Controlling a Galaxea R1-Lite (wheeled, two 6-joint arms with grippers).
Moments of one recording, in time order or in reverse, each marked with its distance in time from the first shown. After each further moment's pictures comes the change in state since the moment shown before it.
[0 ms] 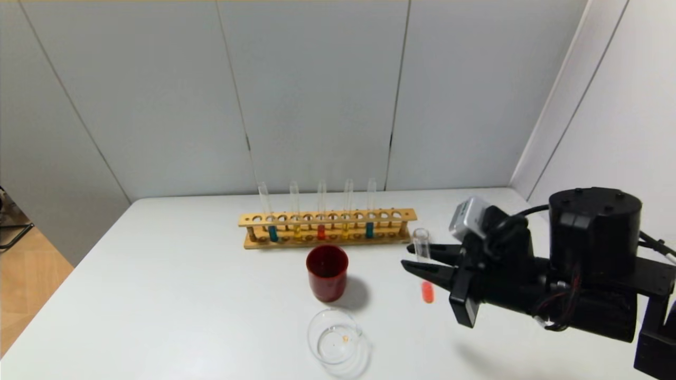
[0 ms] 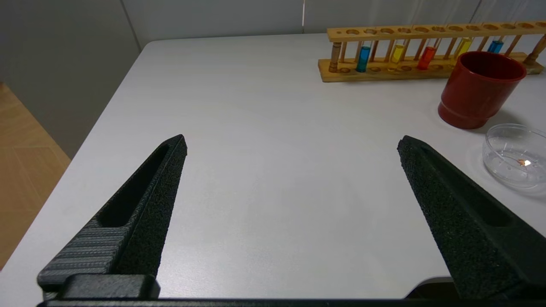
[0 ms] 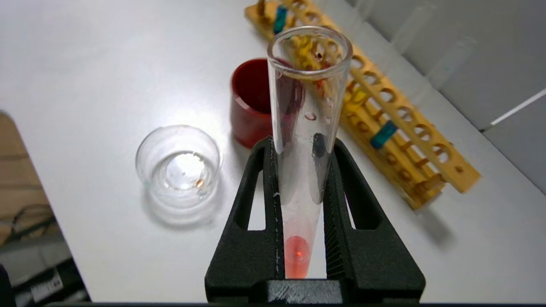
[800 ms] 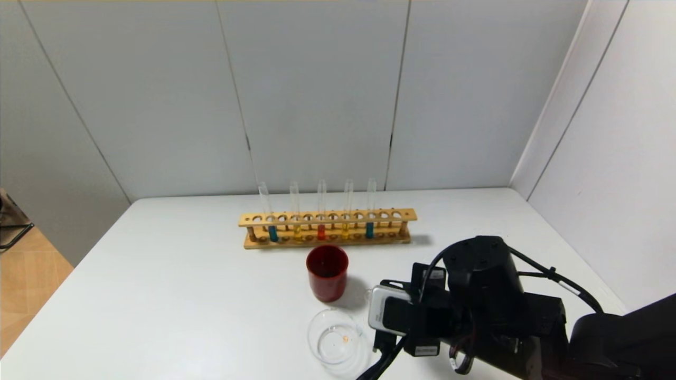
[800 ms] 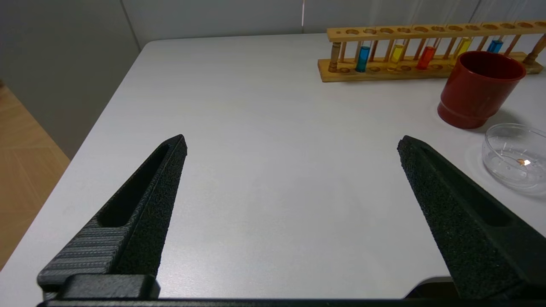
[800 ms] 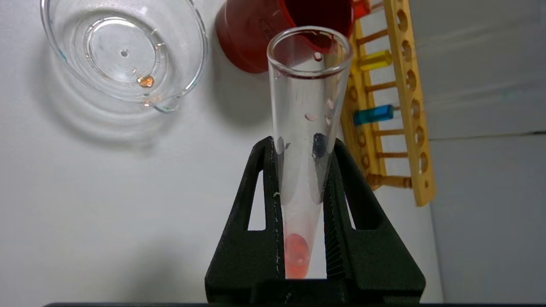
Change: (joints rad) left arm 0.000 0.000 0.000 0.000 0.000 0.000; right arm 0.201 0.223 -0.044 0.023 -0.388 -0.495
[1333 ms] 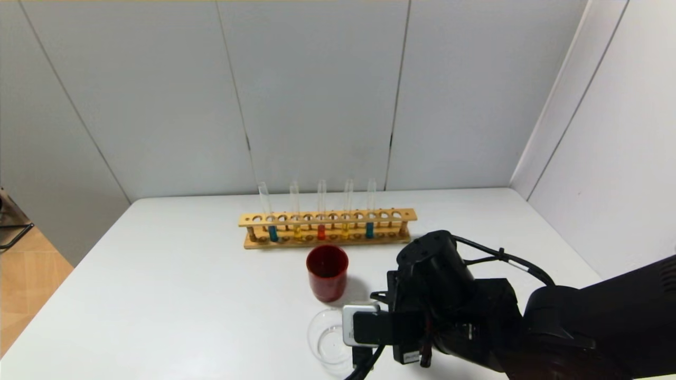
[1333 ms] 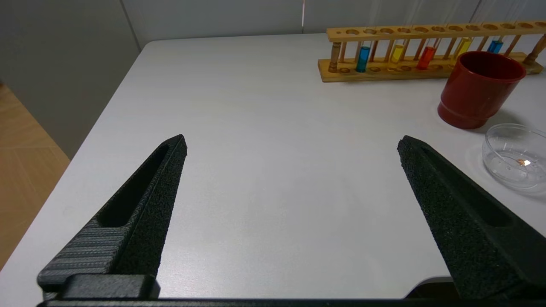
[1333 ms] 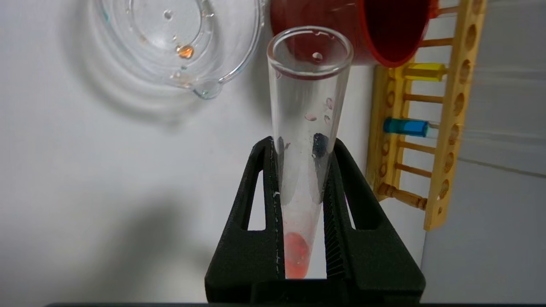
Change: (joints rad) left arm 0.000 0.000 0.000 0.000 0.000 0.001; right arm 0.051 0.057 -0.208 0.354 -0.053 -0.111
